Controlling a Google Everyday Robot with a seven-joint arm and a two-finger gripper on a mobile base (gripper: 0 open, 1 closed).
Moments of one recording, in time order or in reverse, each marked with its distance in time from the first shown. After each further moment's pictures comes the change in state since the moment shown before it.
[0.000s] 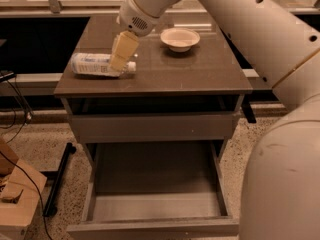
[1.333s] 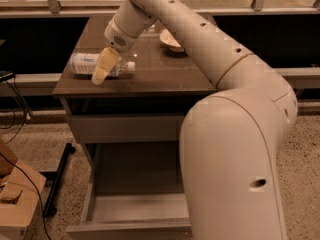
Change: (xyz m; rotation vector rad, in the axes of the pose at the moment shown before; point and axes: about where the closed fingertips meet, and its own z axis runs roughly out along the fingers) arm 0.003 -0.034 0.111 -0.109 -0.030 0.099
